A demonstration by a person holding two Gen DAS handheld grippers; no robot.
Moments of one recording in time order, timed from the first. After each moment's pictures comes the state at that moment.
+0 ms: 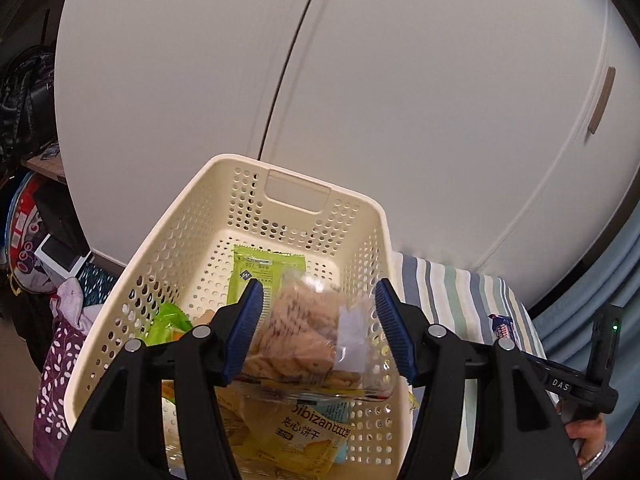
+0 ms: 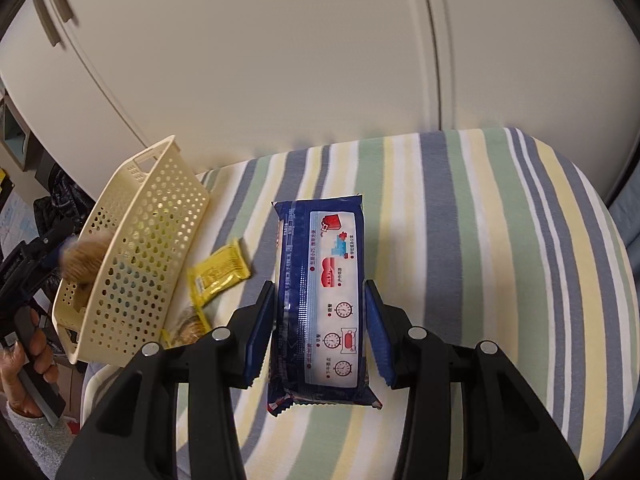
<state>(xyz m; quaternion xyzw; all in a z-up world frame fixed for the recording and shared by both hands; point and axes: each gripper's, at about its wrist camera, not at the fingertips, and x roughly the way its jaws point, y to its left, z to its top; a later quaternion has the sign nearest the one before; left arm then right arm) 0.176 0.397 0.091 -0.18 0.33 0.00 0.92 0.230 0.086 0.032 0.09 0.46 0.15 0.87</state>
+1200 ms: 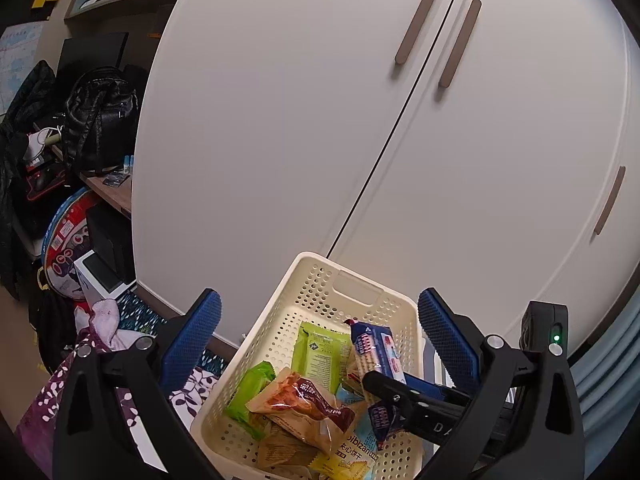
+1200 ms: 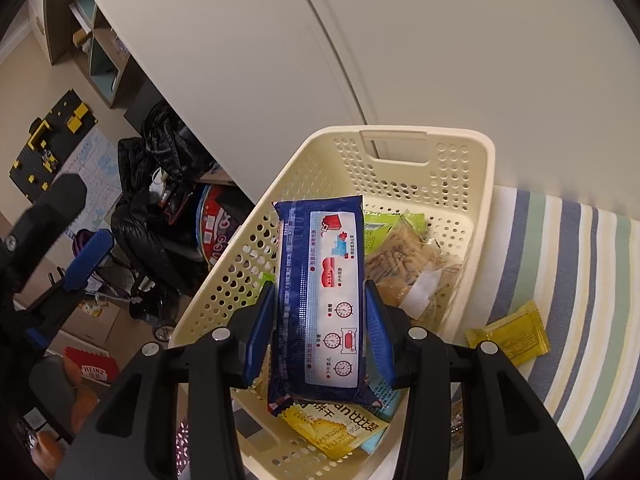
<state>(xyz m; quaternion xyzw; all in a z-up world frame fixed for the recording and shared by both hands) 0.113 0.461 0.151 -0.23 0.22 0.09 0.94 0.238 0.318 0.078 0.05 0.46 0.34 0.82</state>
